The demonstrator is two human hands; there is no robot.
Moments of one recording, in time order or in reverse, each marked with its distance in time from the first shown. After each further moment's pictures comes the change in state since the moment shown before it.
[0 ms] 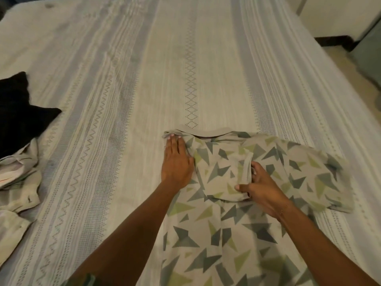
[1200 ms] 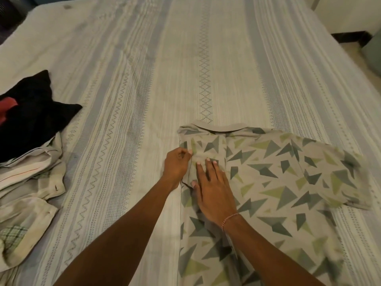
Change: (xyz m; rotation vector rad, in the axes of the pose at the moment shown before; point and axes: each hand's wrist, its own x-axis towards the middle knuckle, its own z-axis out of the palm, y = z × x) left_hand -0.026 -0.031 -0.040 -0.960 -0.032 -0.434; right_hand -0.010 0.052 0.151 -1.208 0.174 -0.684
